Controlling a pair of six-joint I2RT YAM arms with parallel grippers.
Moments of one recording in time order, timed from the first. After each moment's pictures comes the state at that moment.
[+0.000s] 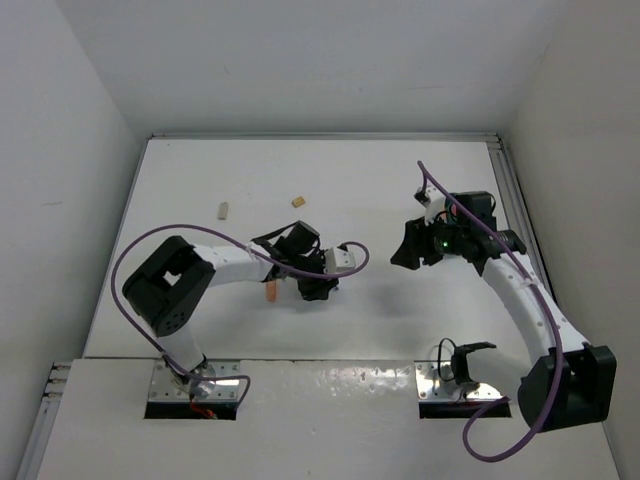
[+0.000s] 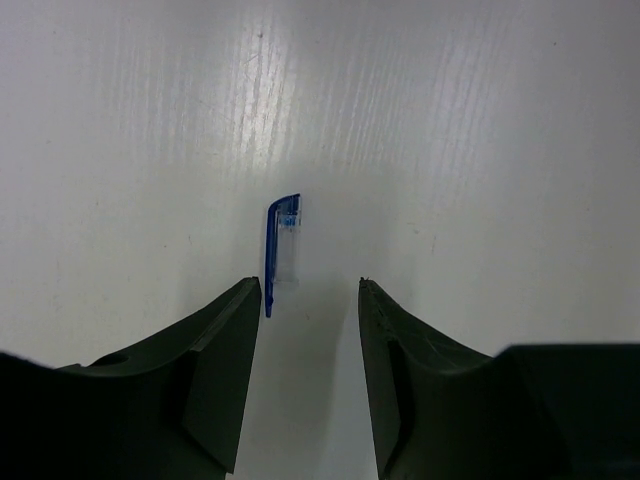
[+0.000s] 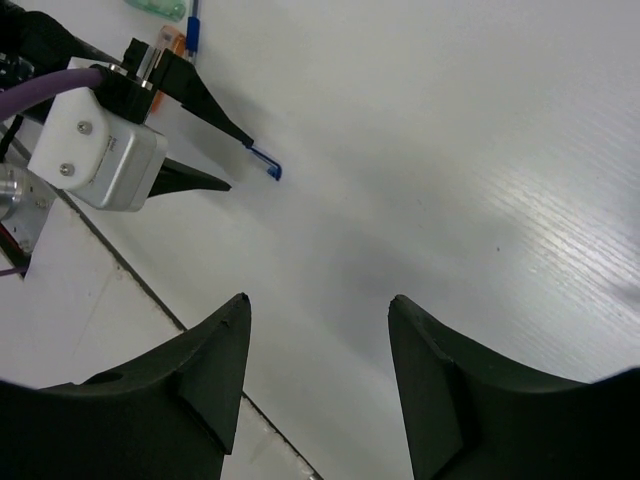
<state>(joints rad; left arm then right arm) -0.74 1.69 0.88 -0.11 0.48 0.47 0.13 1.11 0.82 -0.58 -0.63 -0.09</state>
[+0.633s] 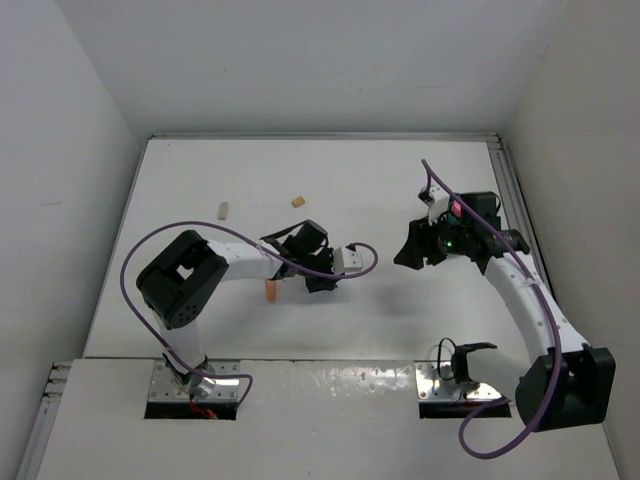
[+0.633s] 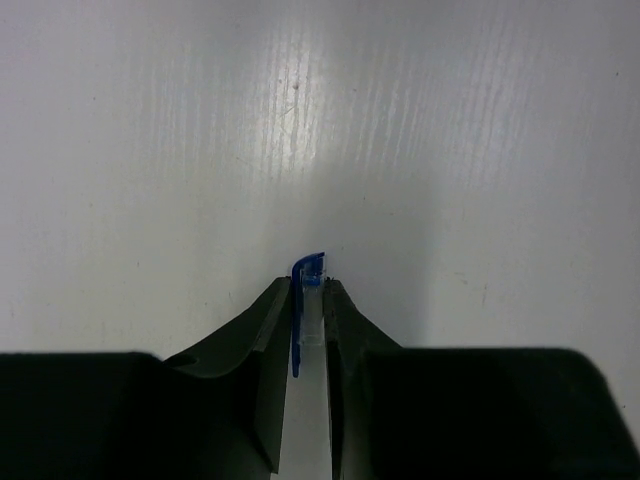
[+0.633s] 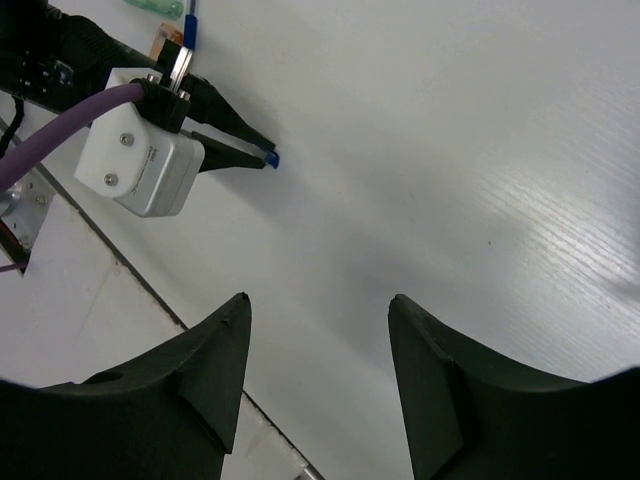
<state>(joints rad) -0.76 1.79 0.93 -0.05 0.44 0.52 0.08 1.11 0.82 -0.61 -0.66 -0.12</state>
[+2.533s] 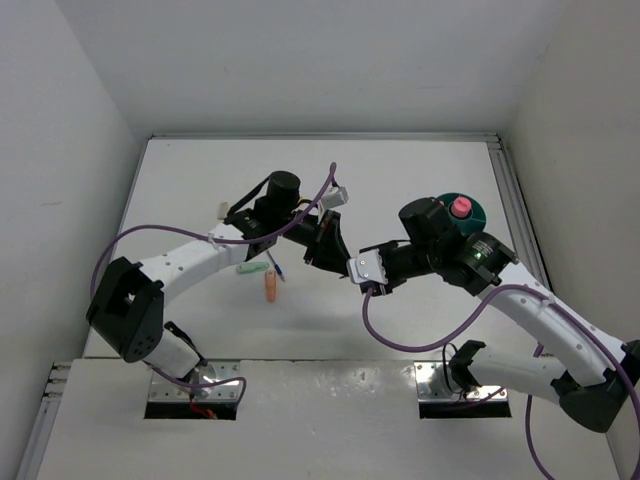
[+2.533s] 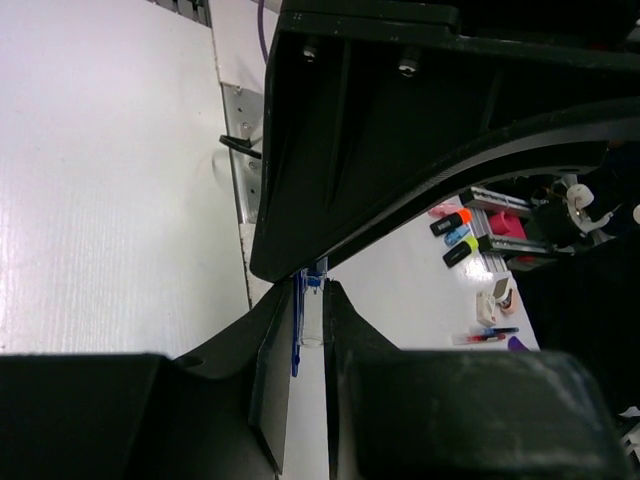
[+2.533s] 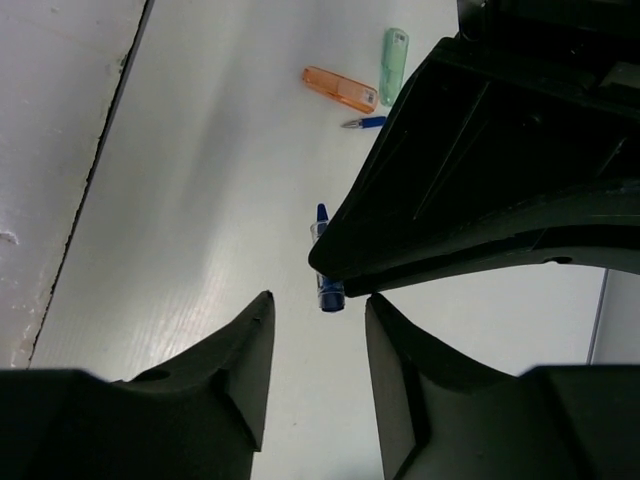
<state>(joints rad) -0.66 1.49 1.08 0.04 1.23 -0.25 0.74 1.05 1.08 -0.82 -0.55 -1.08</state>
